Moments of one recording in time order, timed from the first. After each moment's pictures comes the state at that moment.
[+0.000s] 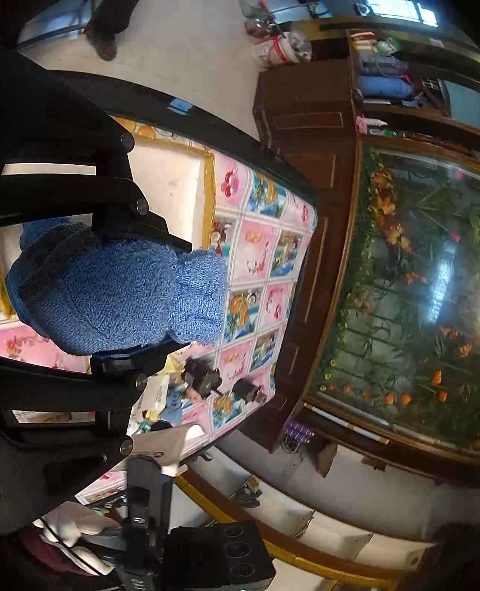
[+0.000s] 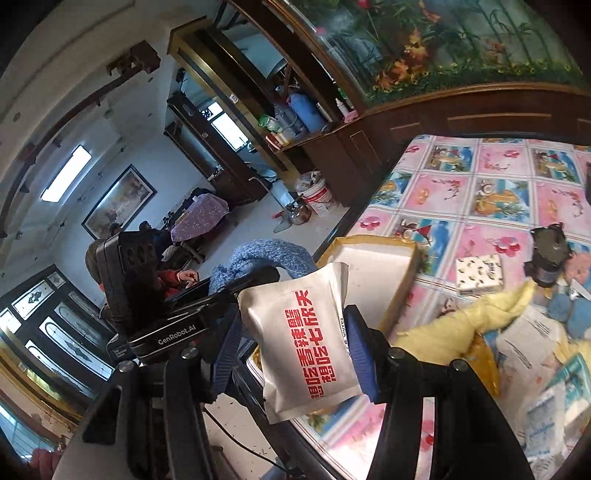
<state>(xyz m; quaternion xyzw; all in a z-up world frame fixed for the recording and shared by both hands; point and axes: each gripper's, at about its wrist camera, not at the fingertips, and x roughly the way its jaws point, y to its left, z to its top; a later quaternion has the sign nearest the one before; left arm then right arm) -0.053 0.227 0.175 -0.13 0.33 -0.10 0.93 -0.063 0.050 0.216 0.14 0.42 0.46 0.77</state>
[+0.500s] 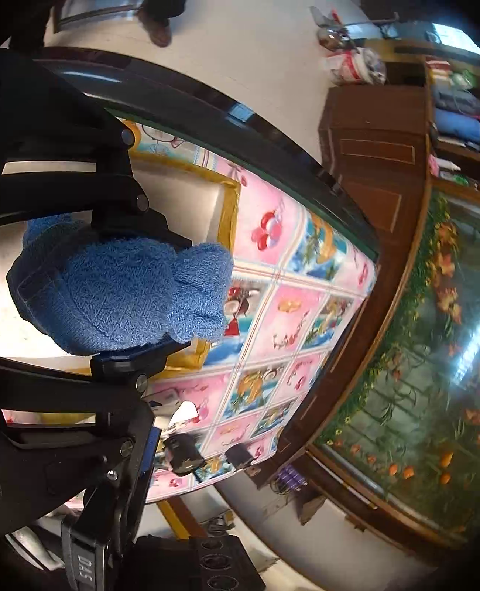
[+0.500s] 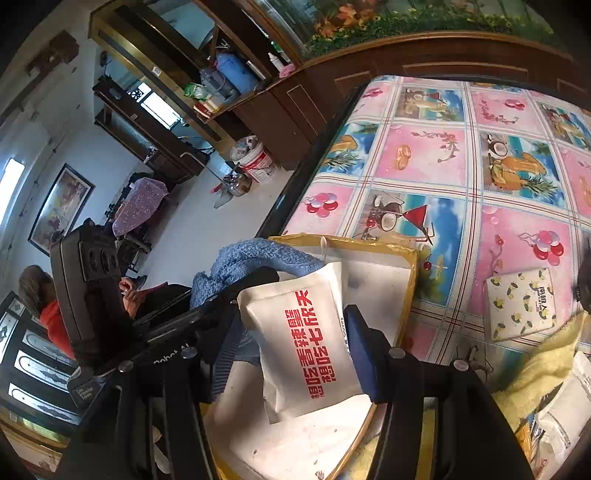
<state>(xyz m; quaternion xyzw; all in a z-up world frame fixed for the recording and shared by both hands) 0.047 0.295 0.074 -0.22 0.41 -0.05 0.88 0.042 0.136 0.130 0.12 0.51 0.34 0.78</state>
